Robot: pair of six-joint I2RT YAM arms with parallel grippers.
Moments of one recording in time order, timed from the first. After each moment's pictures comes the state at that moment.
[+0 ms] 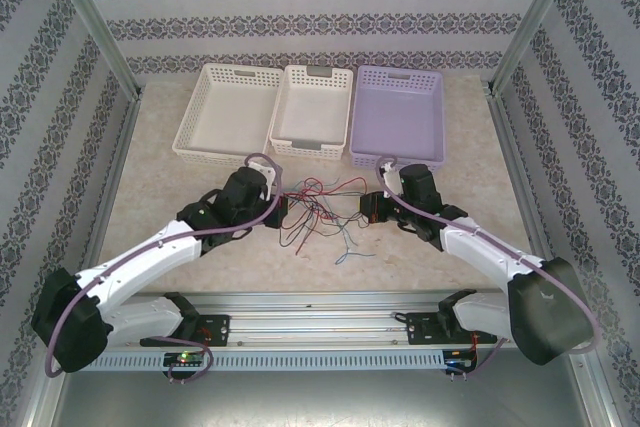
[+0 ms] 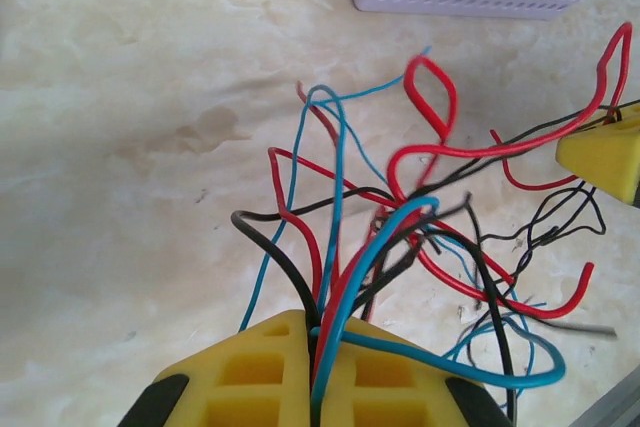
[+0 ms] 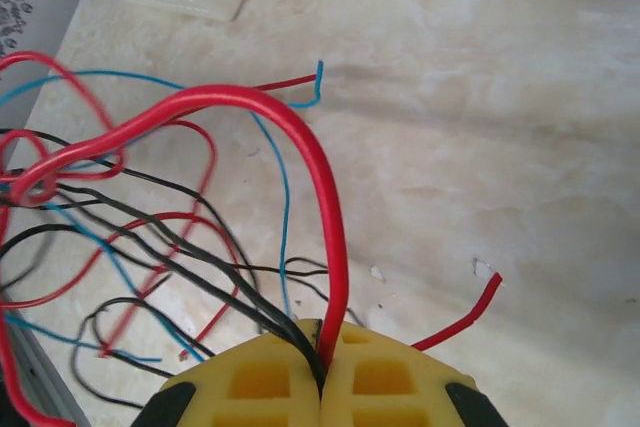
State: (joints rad) left arm -0.66 1.14 0.81 -0.41 0.01 -0.48; right arm 0.39 1.21 0.56 -0.06 -0.45 0.43
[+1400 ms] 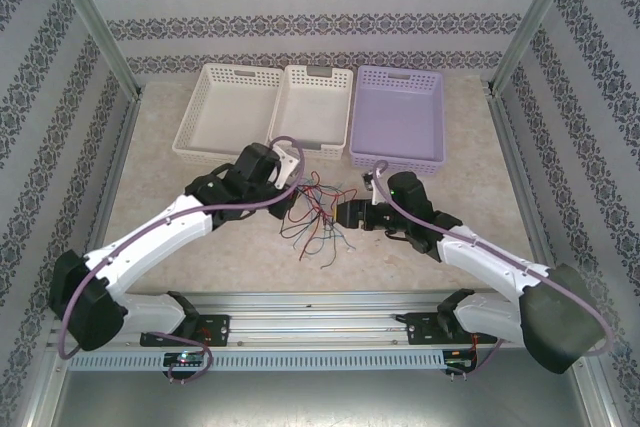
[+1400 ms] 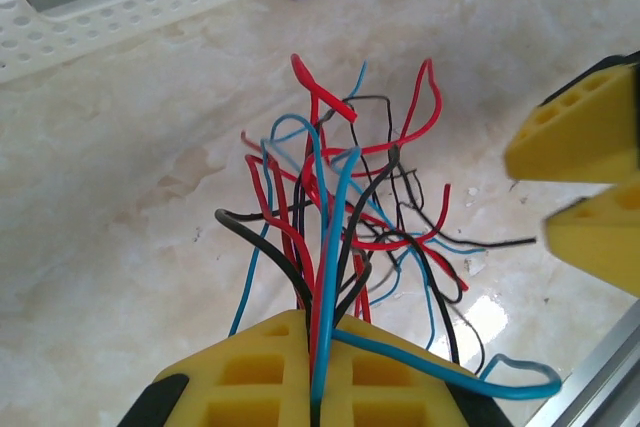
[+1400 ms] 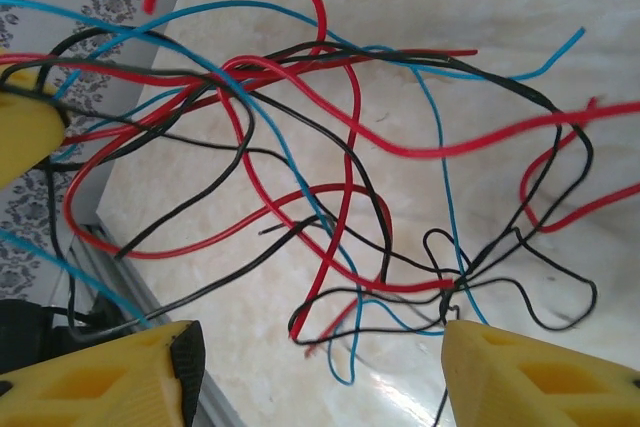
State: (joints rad) left arm -0.66 1.26 1.04 -0.59 0.09 -0.16; right arm 0.55 1.15 0.54 0.03 -0.49 0.64
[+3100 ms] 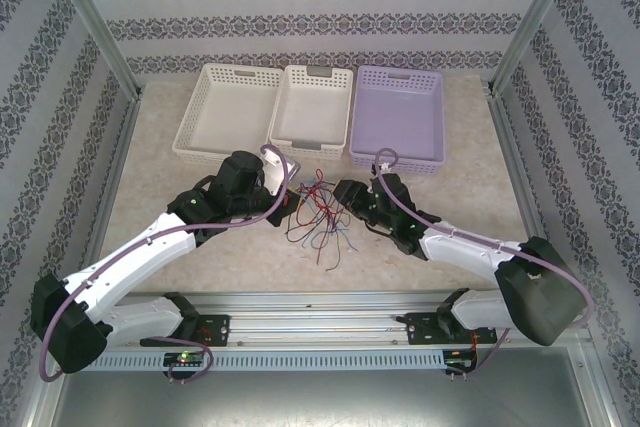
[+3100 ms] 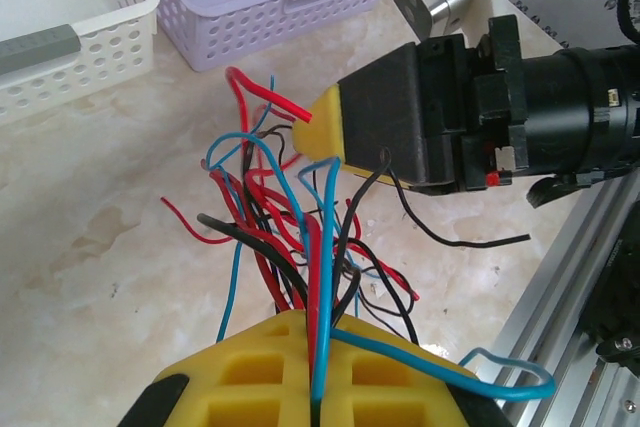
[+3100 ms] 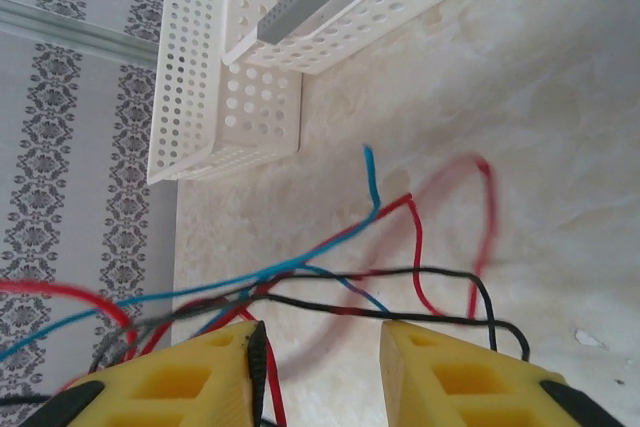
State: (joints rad) left arm -0.66 1.13 0.94 -0.44 0.25 -0.16; right arm 0.64 1.31 0.54 0.32 -0.11 1.15
